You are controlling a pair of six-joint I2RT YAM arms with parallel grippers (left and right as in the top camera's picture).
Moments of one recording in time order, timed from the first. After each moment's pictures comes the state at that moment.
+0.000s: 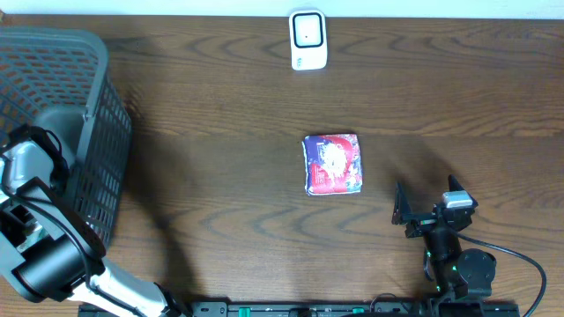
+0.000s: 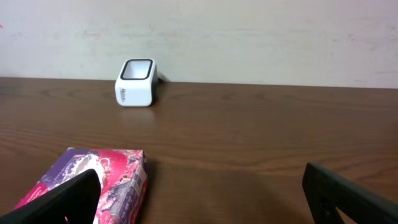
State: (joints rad) left arm 0.66 1.89 1.22 -1.00 -0.42 -0.64; right arm 0.00 0.01 0.01 -0.06 -0.14 0.02
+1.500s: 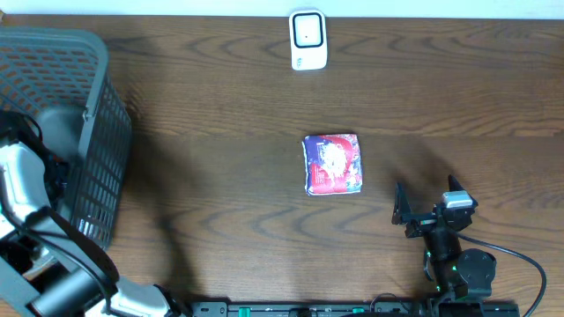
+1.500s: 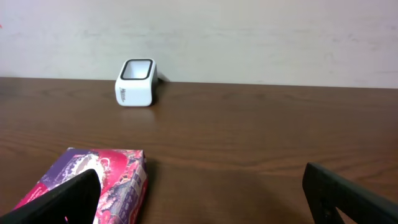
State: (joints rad) left arm 0.66 1.73 1.26 -1.00 -0.39 -0.92; right arm 0.00 0.01 0.01 -0.06 -0.14 0.02
